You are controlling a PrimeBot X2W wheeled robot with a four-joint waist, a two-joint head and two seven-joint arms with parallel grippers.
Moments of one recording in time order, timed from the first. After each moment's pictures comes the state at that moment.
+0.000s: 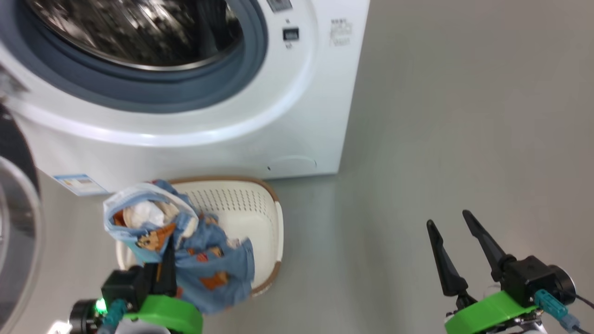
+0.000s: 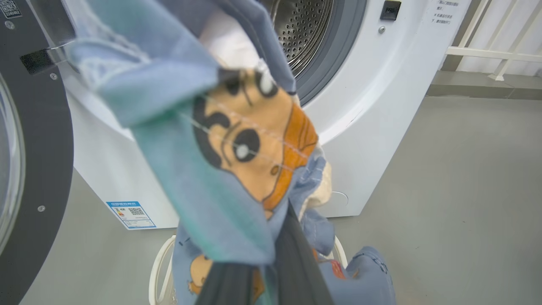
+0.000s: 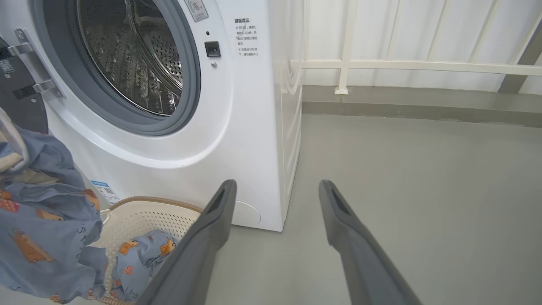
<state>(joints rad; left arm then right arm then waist) -0.18 0.09 -0.24 0.31 -0.27 0.10 -0.25 -0.02 -0.06 0.02 -0.01 0.10 0.13 -0.18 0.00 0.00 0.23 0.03</state>
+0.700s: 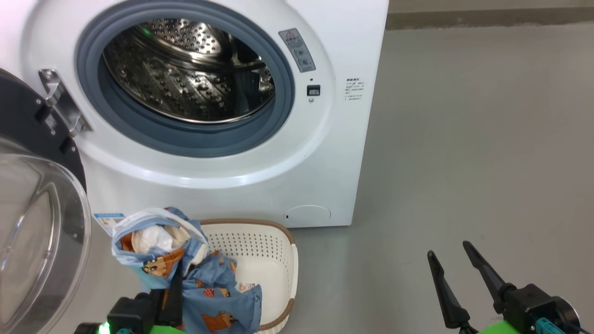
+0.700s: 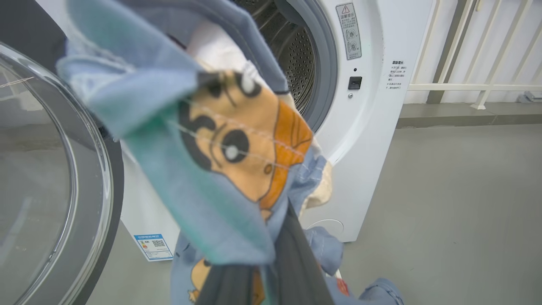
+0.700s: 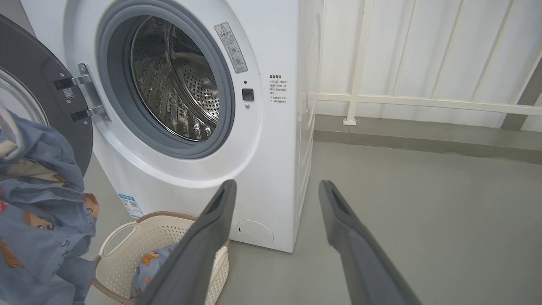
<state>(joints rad) -0.02 0.13 -0.28 0.12 -0.24 0.11 -0.19 0.12 -0.05 0.02 -0.11 0.09 0.13 -0.13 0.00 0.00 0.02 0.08</state>
